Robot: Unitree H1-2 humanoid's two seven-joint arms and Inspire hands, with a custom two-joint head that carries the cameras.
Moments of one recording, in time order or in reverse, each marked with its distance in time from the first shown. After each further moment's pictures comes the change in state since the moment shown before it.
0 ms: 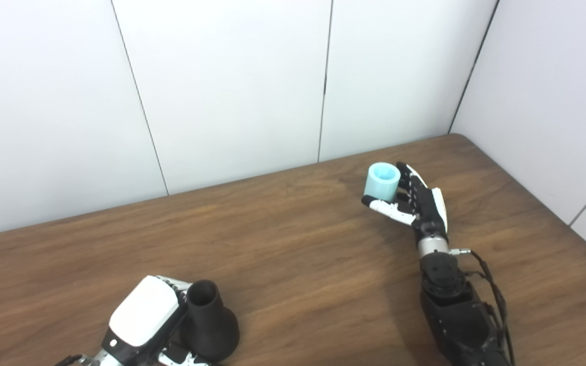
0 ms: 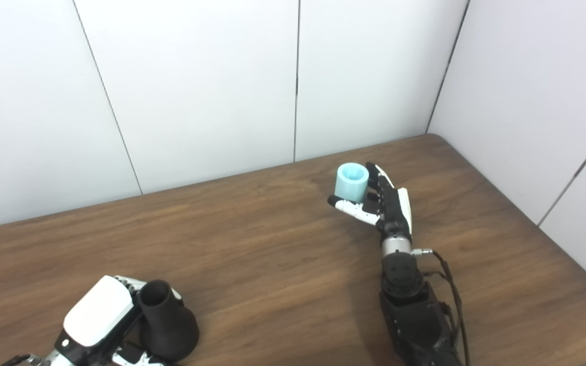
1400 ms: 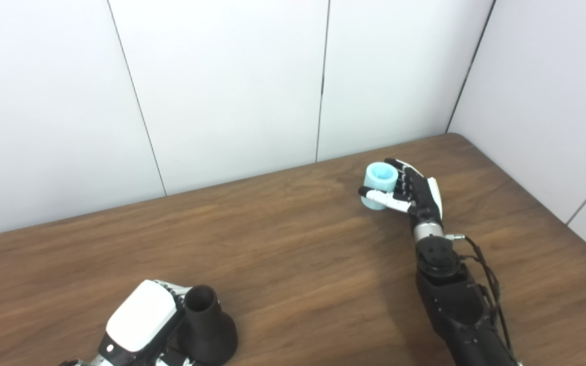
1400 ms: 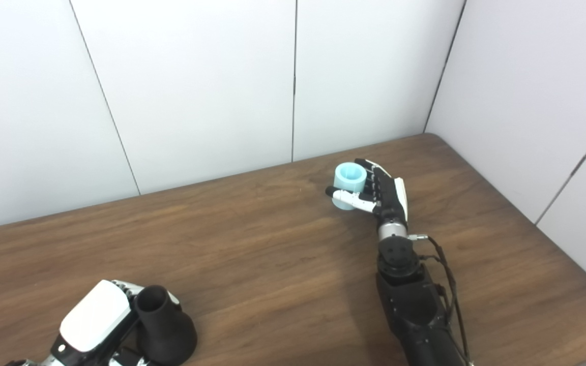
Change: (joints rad) left arm 0.027 0.011 0.024 -0.038 0.002 -0.003 -0.036; right arm -0.073 -0.018 -0.008 0.051 0.061 0.066 0.019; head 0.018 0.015
